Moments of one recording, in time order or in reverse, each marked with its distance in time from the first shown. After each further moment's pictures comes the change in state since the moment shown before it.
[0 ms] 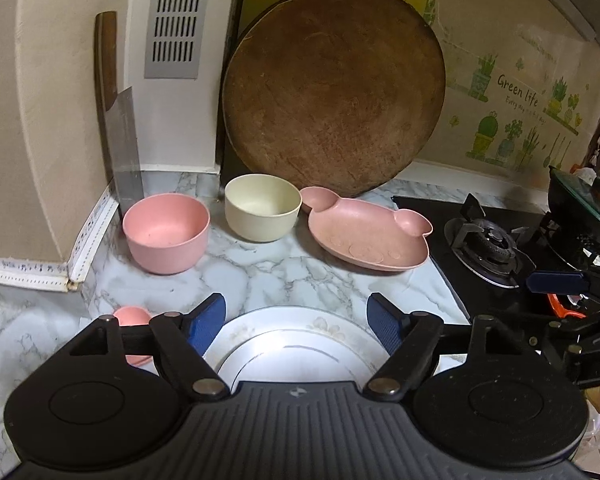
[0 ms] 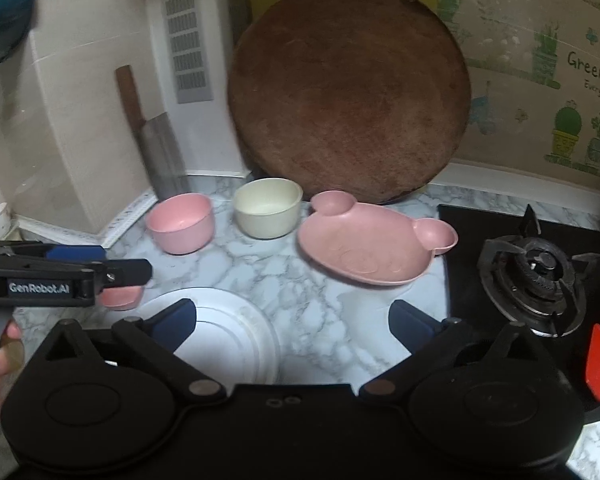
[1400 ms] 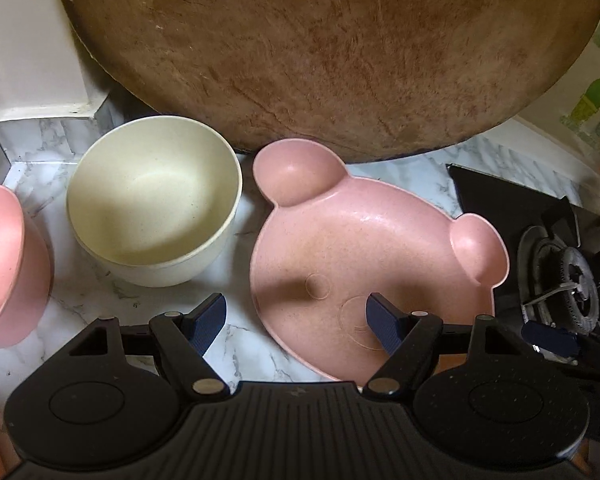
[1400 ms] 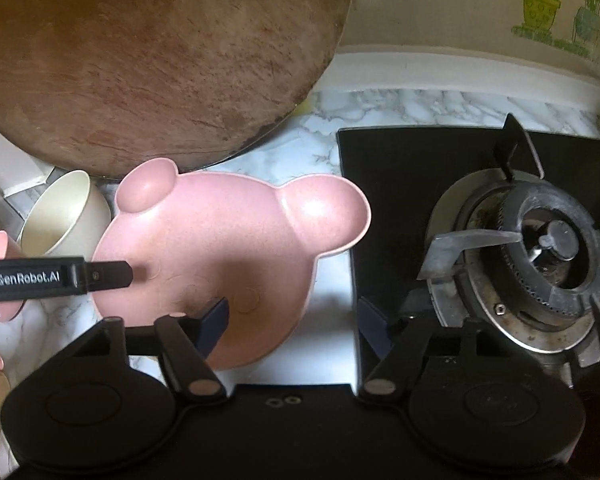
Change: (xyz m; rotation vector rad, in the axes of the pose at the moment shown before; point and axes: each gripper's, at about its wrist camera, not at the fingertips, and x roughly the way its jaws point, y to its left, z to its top) left arm 0.272 -0.046 0.087 -0.134 0.382 0.054; right arm 0.196 -0.160 0.047 0.277 0.291 -0.129
